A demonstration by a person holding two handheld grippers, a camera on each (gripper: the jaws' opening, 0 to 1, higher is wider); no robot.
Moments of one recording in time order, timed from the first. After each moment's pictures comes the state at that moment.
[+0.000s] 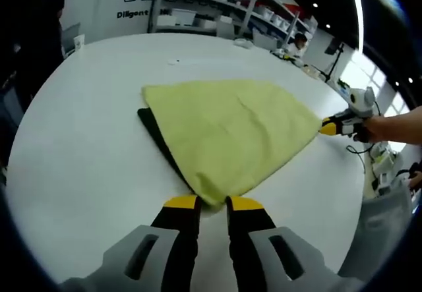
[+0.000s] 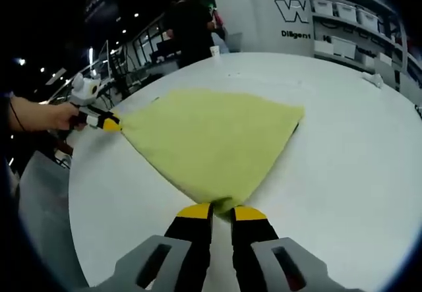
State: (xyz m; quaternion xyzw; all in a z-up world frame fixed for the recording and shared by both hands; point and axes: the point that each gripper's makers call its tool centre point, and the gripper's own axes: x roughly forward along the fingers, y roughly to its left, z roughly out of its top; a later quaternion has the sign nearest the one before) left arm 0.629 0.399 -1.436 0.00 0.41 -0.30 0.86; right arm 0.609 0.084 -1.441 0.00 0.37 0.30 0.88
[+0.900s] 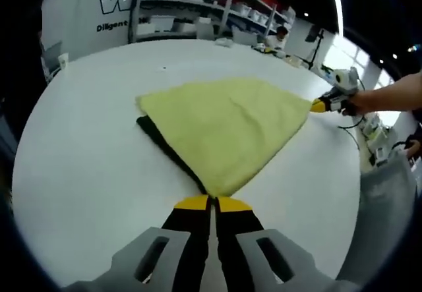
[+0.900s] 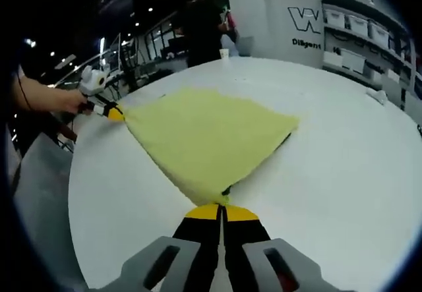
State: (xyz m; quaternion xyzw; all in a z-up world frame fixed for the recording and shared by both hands) left arm 0.627 0.416 -1.431 0.07 0.38 -0.37 0.84; right arm 0.606 0.057 -1.430 -0.07 0.35 0.34 0.87
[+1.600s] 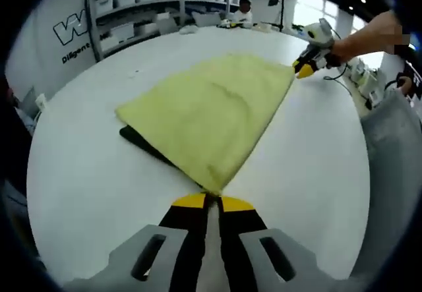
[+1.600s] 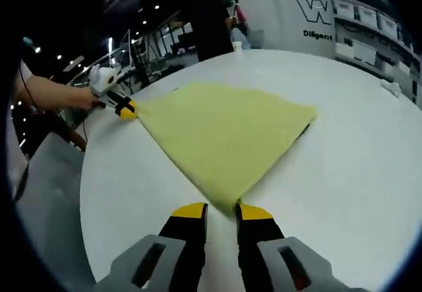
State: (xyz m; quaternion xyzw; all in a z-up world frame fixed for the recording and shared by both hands) left arm 0.618 0.424 -1.441 0.19 0.36 -0.42 0.81; right arm 0.593 0.094 -1.443 -0.04 0.37 0.36 0.85
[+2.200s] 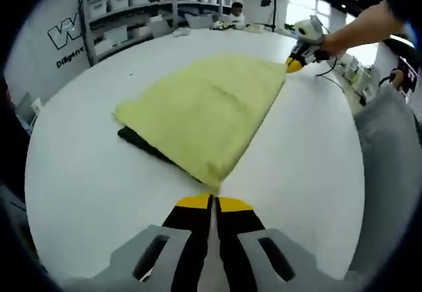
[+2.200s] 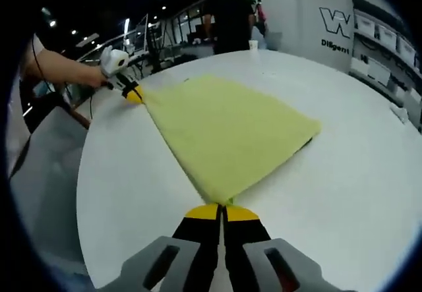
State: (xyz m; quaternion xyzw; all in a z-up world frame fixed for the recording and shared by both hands) left arm 0.605 0.427 -1.446 0.17 0.39 -0.42 0.80; right arm 0.590 0.080 -1.436 -0.10 0.36 0.40 0.84
